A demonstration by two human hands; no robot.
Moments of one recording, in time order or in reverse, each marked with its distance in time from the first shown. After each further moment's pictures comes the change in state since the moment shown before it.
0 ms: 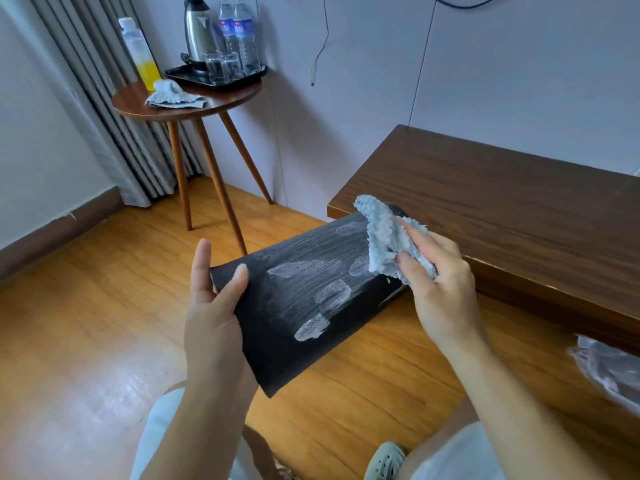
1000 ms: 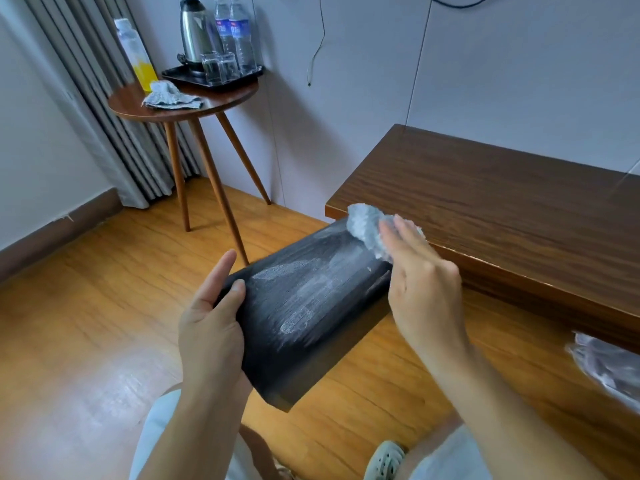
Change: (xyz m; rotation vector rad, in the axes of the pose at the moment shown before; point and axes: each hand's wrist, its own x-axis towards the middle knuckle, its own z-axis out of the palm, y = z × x) left_hand 0.000 -0.003 -0.001 0.180 0.092 -0.003; right_hand 0.000 0.006 0.016 -0.544 0.115 -0.361
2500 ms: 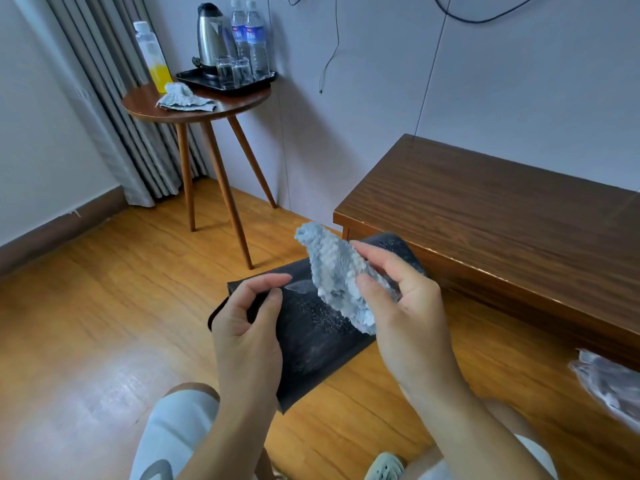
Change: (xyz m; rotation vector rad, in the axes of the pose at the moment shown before) left_hand -0.003 -0.022 0.002 0.232 -0.058 0.274; right_hand -0.010 -0.071 -0.027 0.844 -0.209 0.412
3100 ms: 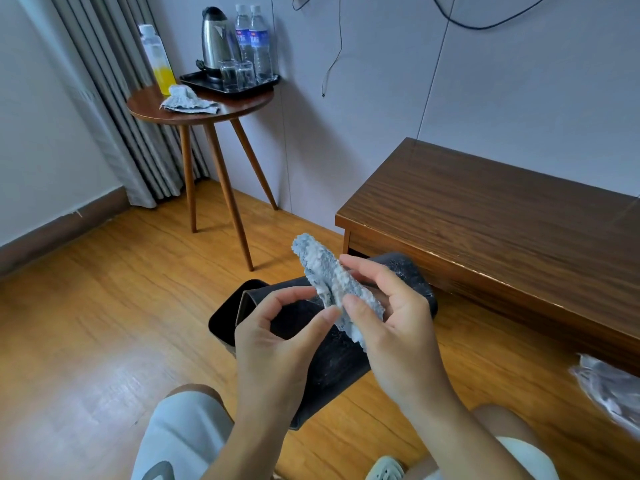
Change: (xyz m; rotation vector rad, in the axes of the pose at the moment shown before) left_hand -0.017 0.004 0.005 0.032 -0.128 0.055; right_hand -0.010 0.009 0.005 0.015 -0.090 -0.026
